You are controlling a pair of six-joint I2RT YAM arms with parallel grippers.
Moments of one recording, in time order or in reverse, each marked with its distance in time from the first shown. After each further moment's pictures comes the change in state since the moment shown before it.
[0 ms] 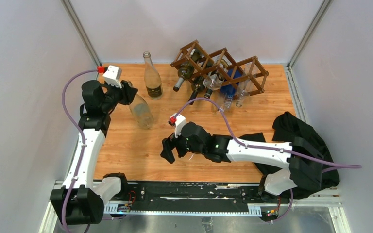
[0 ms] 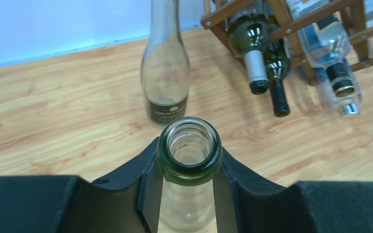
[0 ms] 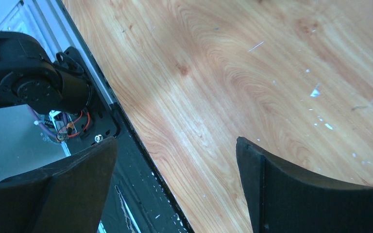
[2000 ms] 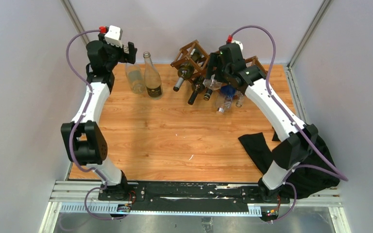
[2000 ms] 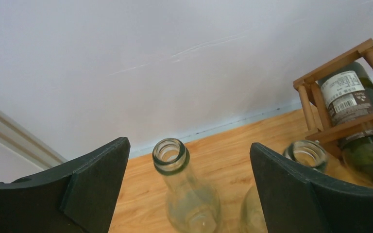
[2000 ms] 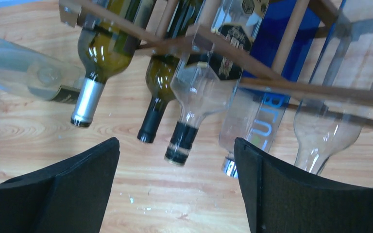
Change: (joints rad) left arm 0.005 0.660 0.545 0.322 -0.161 0.153; right arm -0.676 0.173 0.779 -0.715 0.261 0.098
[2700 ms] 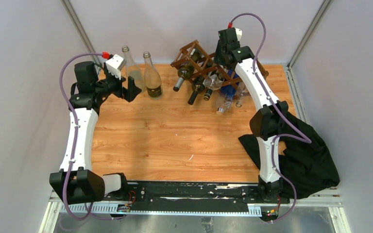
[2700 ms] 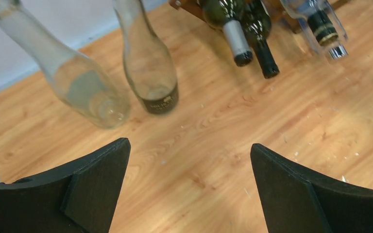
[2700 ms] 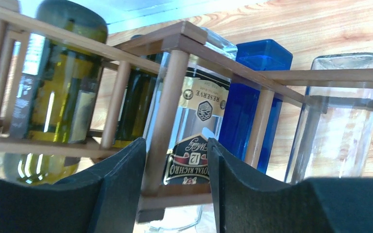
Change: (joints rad) left arm 0.053 -0.448 -0.157 -0.737 0.351 0.179; right arm -0.147 0.525 0.623 -0.137 0.042 -0.062
